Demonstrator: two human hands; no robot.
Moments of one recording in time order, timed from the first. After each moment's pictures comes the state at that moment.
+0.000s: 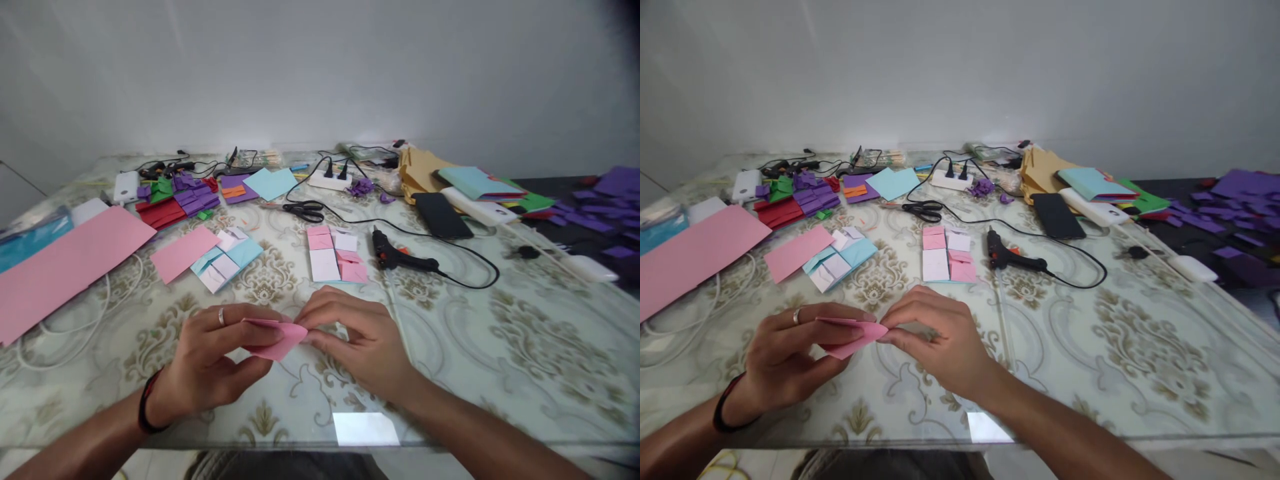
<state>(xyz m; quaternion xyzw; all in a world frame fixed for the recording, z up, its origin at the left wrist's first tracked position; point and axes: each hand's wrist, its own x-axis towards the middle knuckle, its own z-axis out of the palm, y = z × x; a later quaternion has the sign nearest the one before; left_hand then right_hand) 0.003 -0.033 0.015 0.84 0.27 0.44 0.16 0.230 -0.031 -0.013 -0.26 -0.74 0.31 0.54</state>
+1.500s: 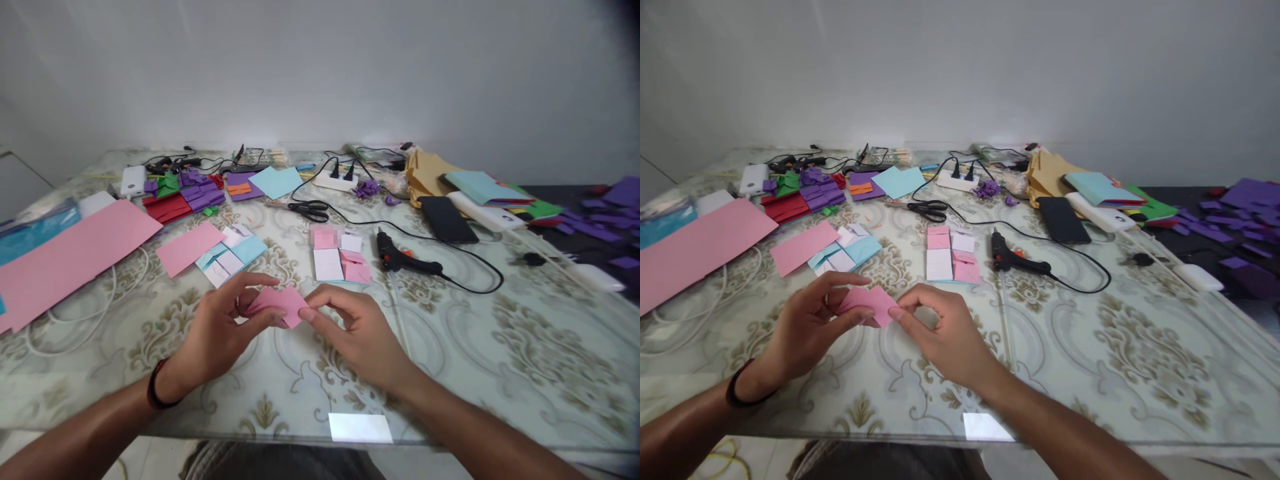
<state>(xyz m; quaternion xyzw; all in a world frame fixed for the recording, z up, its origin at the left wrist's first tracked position) 0.007 -0.026 -0.008 0.73 0.42 0.44 0.32 0.230 -0.031 -0.016 -0.43 -0.69 0.41 0.42</state>
